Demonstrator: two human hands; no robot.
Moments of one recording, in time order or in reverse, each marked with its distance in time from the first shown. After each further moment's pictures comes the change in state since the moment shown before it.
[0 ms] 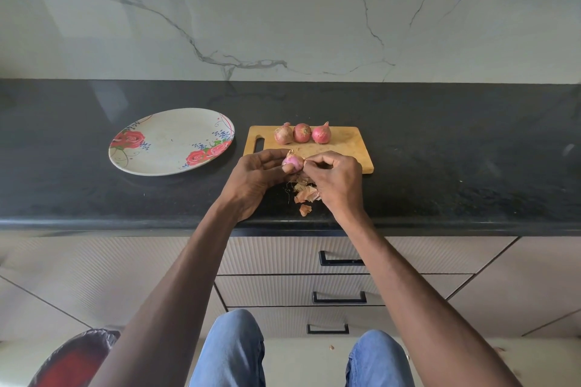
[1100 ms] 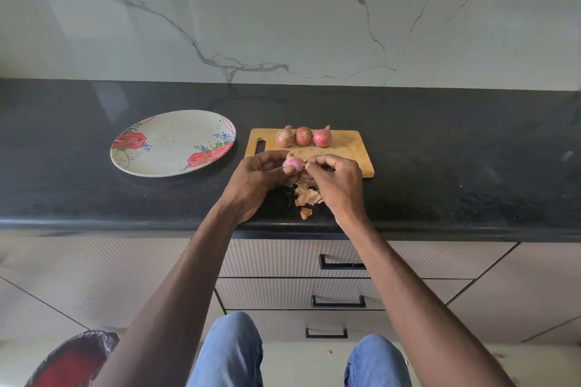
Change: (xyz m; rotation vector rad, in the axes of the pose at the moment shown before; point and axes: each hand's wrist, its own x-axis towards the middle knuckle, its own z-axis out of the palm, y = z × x) left_hand 0.001 -0.002 -0.001 0.005 0.008 -0.012; right_hand 0.002 -0.001 -0.001 0.033 -0.022 0.158
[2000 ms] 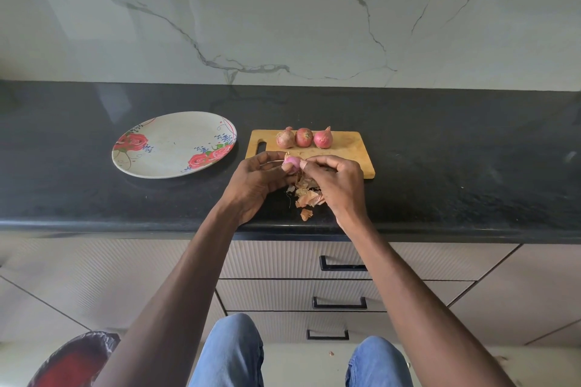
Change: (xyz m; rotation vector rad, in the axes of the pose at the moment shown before) left_hand 0.000 0.004 0.004 -0.120 0.045 -0.016; right_hand 0.000 -0.002 -0.001 0.061 -0.023 -0.013
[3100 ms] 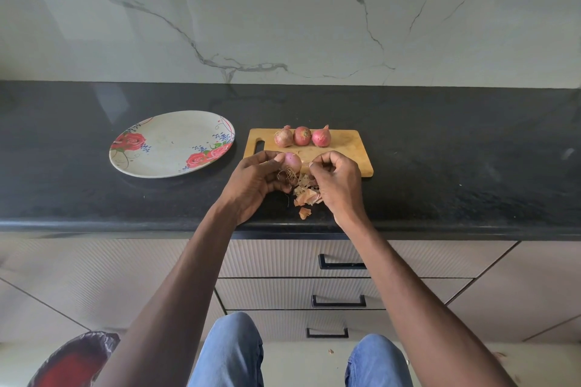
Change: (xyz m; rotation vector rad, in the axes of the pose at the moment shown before) left_hand 0.000 0.001 0.001 0.054 -0.001 0.006; right_hand 0.003 0.009 0.001 -0.065 0.048 0.016
